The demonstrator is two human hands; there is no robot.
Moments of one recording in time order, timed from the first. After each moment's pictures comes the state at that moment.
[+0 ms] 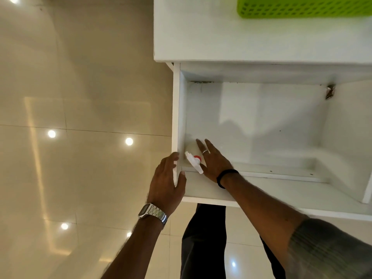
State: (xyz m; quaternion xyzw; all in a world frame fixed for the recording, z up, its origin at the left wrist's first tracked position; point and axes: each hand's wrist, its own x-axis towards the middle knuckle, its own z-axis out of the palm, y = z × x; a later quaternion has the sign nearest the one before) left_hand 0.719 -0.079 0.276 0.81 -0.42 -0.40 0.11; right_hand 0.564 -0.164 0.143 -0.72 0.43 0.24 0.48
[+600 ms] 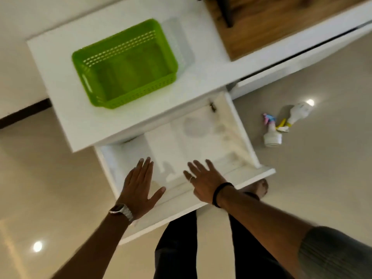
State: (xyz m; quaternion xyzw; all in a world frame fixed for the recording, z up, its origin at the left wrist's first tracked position) left_hand 0.646 -0.211 0.333 0.56 -0.76 -0.31 -0.13; right_hand 0.379 -0.216 0.322 -0.83 0.42 0.27 0.27
